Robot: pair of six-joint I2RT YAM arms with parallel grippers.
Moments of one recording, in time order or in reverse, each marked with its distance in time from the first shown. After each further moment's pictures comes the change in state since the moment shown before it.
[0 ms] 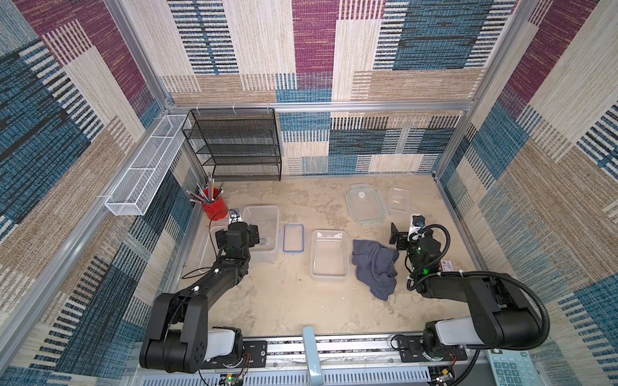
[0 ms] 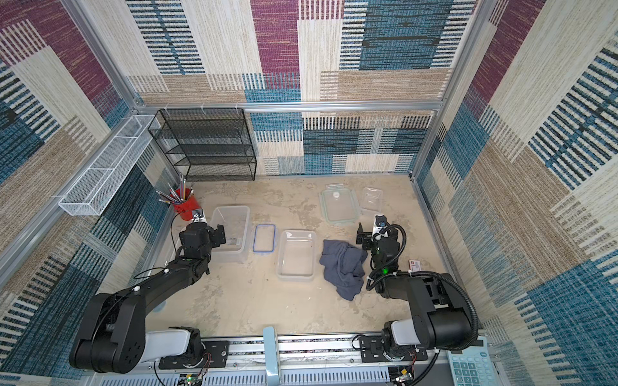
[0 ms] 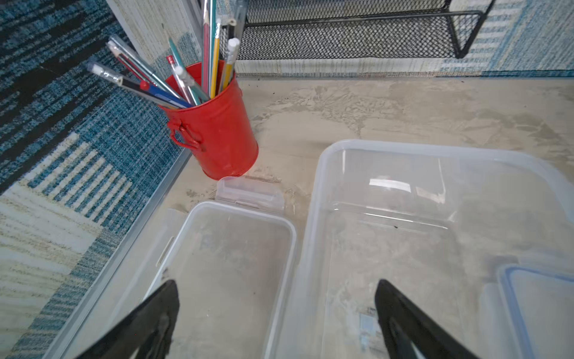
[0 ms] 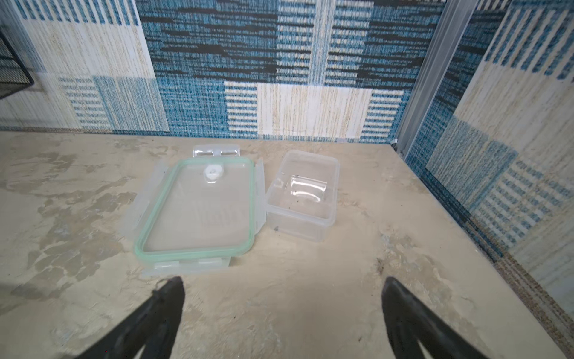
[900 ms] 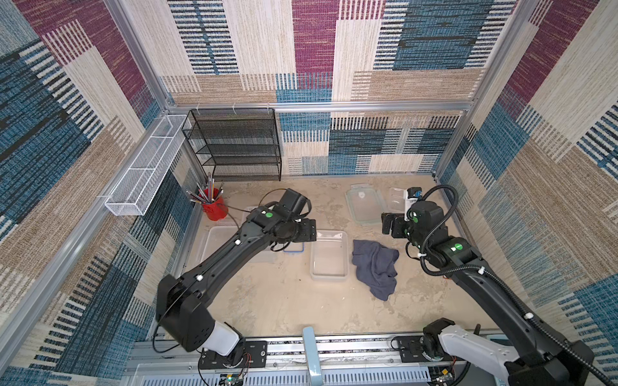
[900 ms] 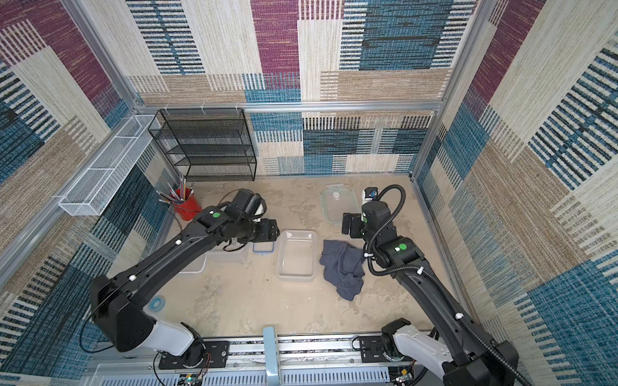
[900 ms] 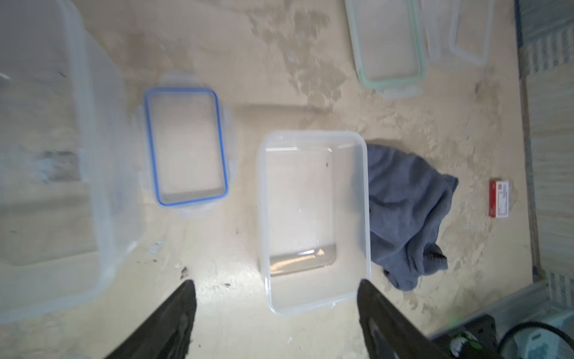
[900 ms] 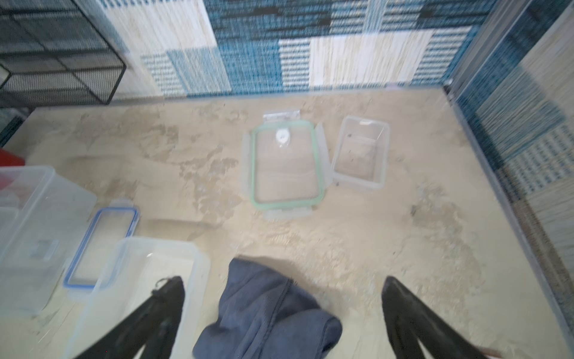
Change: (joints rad) left arm -0.483 0.126 0.822 -1.175 0.380 -0.465; right arm 0.280 -0.428 0.659 -1.425 0.150 0.242
